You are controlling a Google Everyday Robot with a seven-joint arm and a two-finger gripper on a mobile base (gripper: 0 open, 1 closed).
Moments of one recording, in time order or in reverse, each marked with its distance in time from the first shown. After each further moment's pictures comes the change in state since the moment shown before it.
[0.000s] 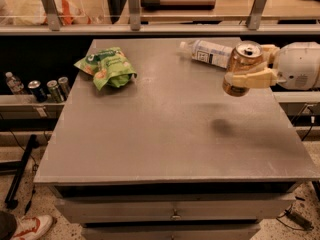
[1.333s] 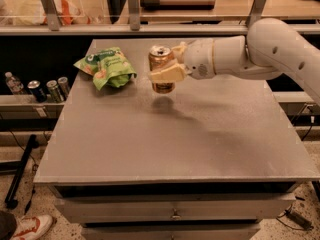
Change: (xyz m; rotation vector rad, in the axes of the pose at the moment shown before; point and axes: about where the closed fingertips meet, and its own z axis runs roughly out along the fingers) arm -0.010 0.023 0.193 -0.142 0.058 0.053
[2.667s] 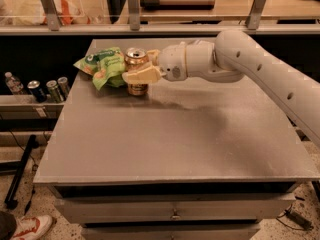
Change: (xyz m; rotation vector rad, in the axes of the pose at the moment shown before) arm -0.009 0.009 0.074 -0.147 -0.125 0.048
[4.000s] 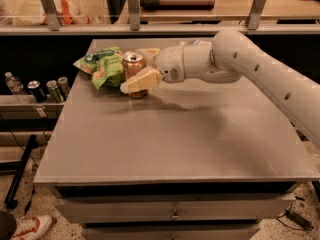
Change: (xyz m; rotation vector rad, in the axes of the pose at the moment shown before) arm 0.004 0.007 0.006 -0.019 0.014 -0.014
